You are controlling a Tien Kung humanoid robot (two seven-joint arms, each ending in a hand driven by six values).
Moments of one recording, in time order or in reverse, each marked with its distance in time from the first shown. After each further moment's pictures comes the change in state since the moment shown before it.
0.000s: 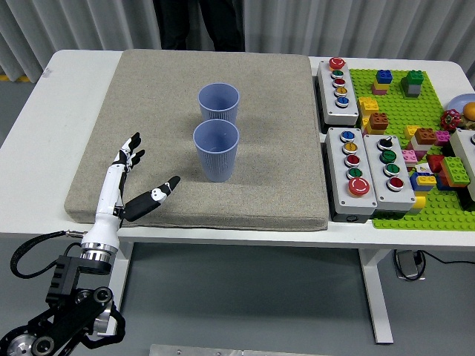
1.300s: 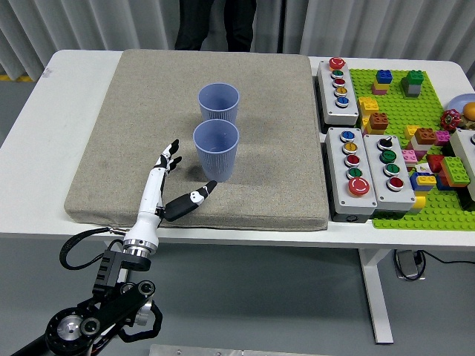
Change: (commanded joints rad) left arm -0.175 -0.101 0.171 0.190 -0.050 0.093 0.004; right arm 0.018 -0.003 -0.009 -0.002 0.023 -0.006 0.007
